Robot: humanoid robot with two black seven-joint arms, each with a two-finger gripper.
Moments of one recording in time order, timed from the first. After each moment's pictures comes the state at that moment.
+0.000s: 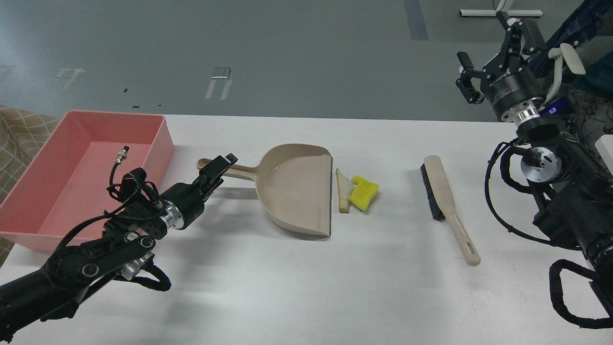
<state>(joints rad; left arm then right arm) -0.47 0.51 -0.50 -1.12 0.91 0.16 -0.26 0.86 -0.17 1.09 0.47 -0.59 0.46 0.39</state>
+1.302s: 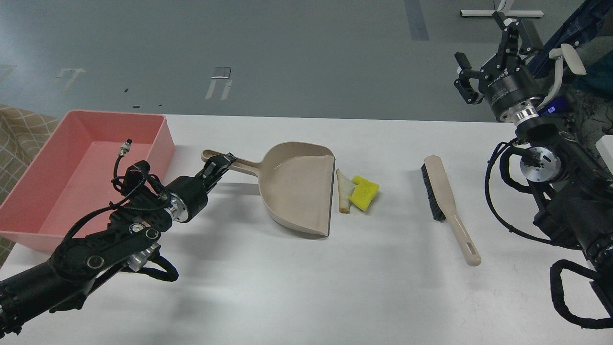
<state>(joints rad) -0.50 0.49 -0.51 -1.12 0.90 0.16 -0.18 0.86 -0.18 1.08 0.47 -0.59 0.46 0.39</state>
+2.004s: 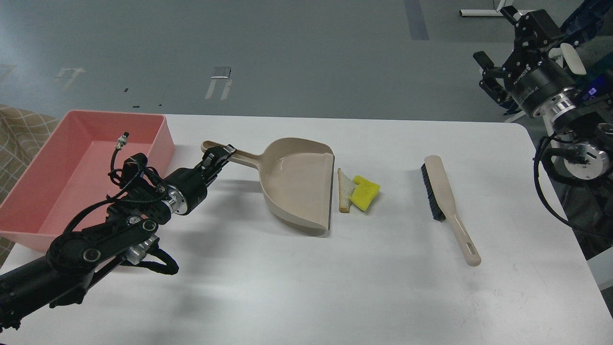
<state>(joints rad) -0.51 0.51 -0.53 -1.13 0.86 0.16 -0.19 0.86 -0.53 0.73 0.77 -0.60 0.41 0.37</state>
